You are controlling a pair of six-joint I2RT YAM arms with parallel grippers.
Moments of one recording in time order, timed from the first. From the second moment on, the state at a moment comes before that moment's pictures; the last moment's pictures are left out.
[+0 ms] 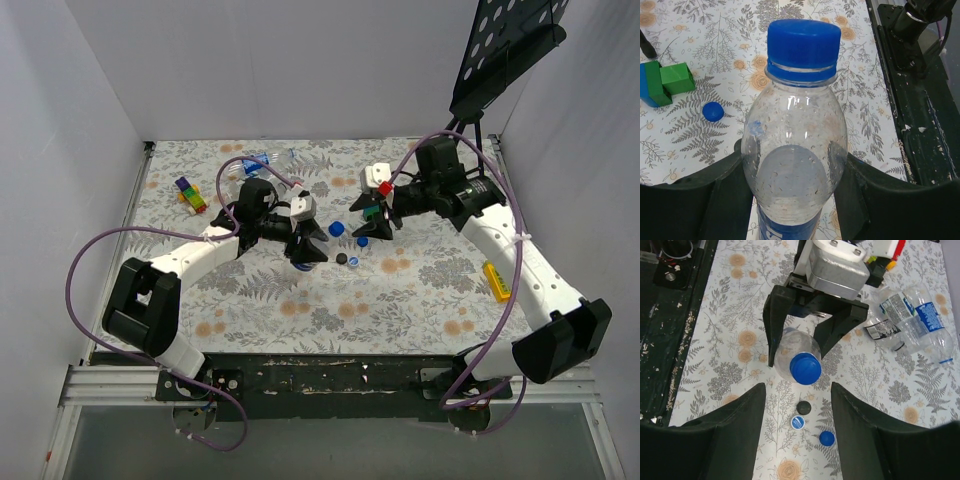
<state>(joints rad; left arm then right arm) -0.45 1.55 0.99 -0.02 1.10 0.43 0.47 1.37 1.44 -0.77 -0.98 -0.85</state>
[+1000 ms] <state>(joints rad) -0.45 1.49 0.99 -0.05 1.12 0.46 0.61 1.49 1.54 -0.86 -0.85 -0.92</state>
